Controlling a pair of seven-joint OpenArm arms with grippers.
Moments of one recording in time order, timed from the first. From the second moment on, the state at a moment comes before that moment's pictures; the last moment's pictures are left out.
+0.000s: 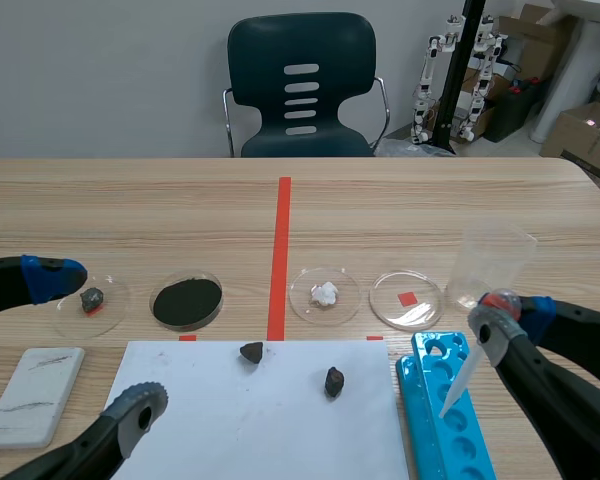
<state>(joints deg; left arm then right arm) 55.8 -26.7 -11.1 121.4 -5.9 -39.0 -24.7 -61.0 23.2 9.6 119.2 -6.1 25.1 41.5</state>
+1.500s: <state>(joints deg) 55.8 -26.7 -11.1 121.4 -5.9 -39.0 -24.7 -20.2 8.1 23.1 104.6 -2.2 25.1 19.3</state>
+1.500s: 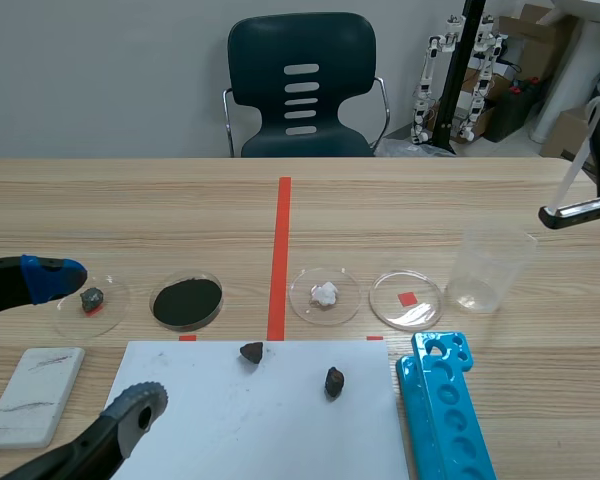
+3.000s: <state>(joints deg) 55.8 -26.7 -11.1 121.4 -5.9 -39.0 -24.7 -6.8 10.8 14.1 70.2 -5.7 24.8 31.1</state>
